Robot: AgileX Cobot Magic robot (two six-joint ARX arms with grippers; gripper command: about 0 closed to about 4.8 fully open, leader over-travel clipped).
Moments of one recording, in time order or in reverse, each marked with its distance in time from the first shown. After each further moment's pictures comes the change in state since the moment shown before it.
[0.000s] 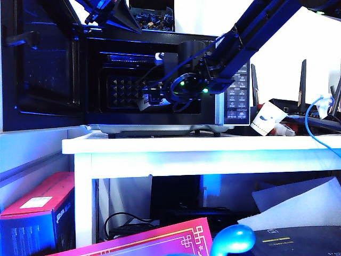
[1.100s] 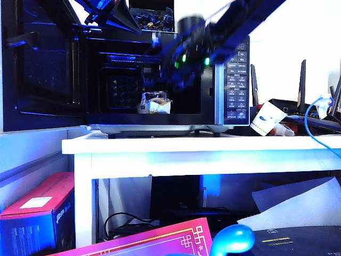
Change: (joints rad) left arm 0.000 0.000 0.000 0.000 0.000 -0.003; right arm 0.006 -0.117 0.003 -0.182 -0.051 -0.038
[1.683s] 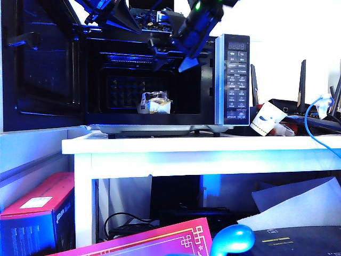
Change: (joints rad) left arm 0.000 0.000 0.000 0.000 0.000 0.000; right arm 0.000 -0.236 0.000 -0.606 0.000 -0.003
